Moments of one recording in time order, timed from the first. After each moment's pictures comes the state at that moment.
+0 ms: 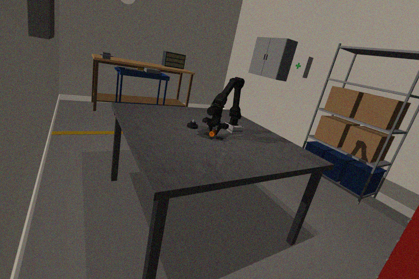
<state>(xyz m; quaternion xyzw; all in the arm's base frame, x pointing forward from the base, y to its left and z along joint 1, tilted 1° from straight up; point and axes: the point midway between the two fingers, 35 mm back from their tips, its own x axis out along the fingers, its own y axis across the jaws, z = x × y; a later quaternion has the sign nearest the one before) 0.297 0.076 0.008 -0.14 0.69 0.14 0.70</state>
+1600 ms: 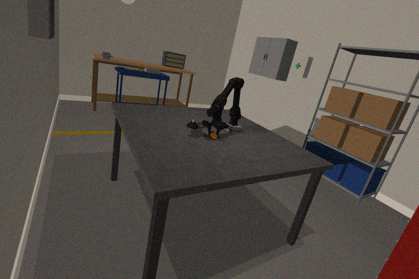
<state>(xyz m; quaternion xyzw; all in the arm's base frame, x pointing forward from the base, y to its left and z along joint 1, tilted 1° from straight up) 0.297 0.076 -0.003 -0.38 0.59 0.38 0.60</state>
